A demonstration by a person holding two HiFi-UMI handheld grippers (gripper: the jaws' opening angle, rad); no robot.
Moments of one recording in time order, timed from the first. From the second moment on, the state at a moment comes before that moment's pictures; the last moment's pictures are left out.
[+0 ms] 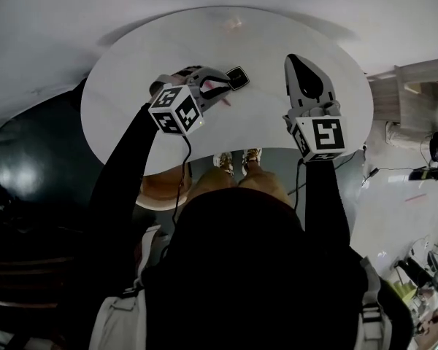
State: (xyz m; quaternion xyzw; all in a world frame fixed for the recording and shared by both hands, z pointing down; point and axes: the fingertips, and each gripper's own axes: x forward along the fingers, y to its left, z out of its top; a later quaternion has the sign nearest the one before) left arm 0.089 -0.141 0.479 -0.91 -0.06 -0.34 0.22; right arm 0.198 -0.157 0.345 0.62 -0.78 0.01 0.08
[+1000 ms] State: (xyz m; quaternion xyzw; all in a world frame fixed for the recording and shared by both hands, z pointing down) left arm 0.057 -0.121 0.648 -0.69 -0.35 -0.59 0.22; right arm 0.221 -0.135 0.363 0.63 -0.77 0.02 0.11
